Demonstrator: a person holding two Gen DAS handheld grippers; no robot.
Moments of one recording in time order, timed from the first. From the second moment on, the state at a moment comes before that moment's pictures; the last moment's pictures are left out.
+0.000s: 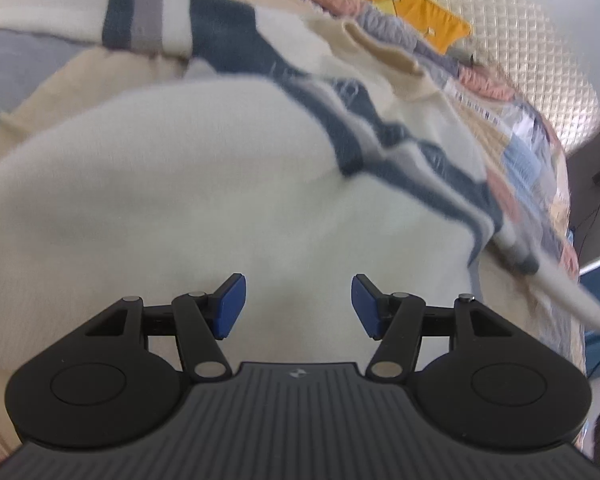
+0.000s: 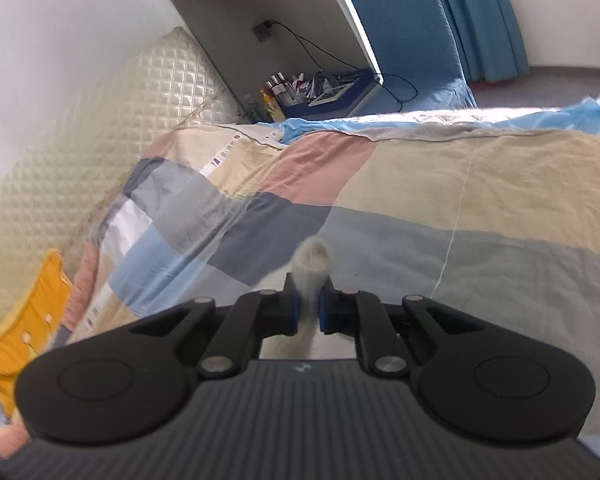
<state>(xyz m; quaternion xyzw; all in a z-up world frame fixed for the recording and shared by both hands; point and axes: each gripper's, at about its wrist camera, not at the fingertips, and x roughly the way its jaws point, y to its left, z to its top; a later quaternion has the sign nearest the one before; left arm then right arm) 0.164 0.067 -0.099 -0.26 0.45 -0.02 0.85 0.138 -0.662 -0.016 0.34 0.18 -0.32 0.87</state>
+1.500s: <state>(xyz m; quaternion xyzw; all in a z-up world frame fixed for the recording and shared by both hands) 0.100 0.180 -0.076 -0.31 0.40 0.13 0.85 0.057 -0.309 -0.072 0.33 0.52 0.07 0.79</state>
